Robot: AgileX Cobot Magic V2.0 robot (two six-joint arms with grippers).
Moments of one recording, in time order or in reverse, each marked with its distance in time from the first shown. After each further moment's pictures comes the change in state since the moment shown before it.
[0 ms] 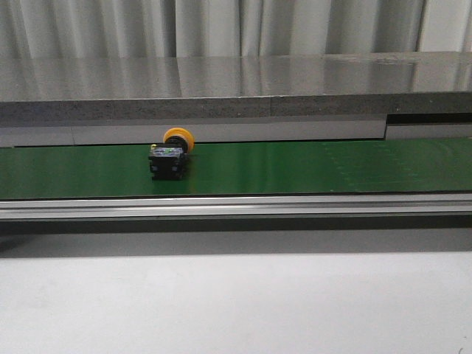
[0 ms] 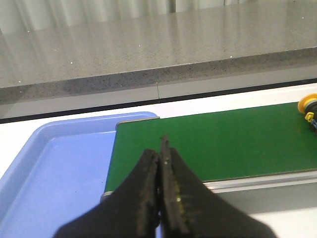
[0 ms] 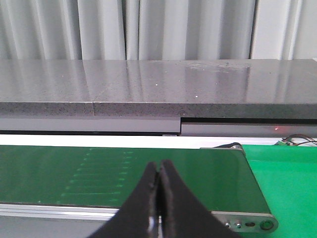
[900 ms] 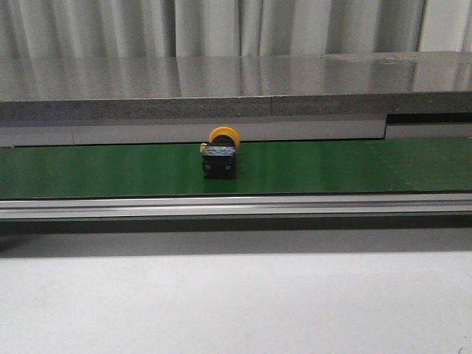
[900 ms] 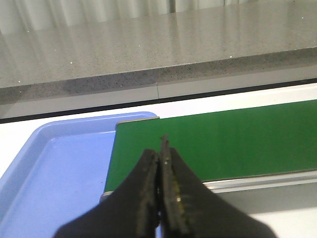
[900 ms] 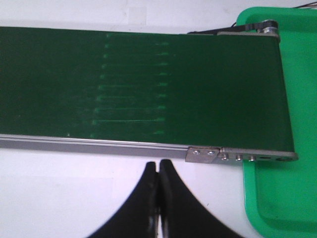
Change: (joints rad) left arm 0.000 0.000 0.000 0.000 0.000 0.000; right arm 0.000 0.926 -0.640 0.008 0.484 0.000
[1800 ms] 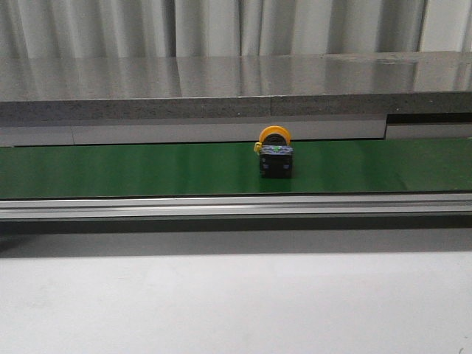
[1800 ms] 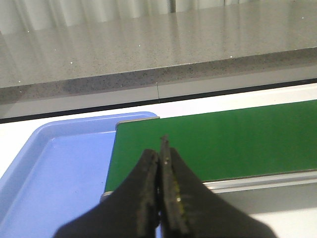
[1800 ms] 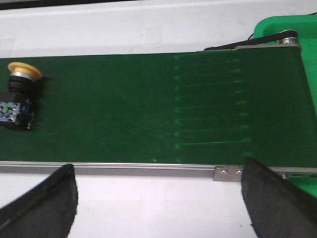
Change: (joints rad) left arm 0.000 0.000 0.000 0.000 0.000 0.000; right arm 0.000 0.021 -0.008 0.122 -0.073 0.000
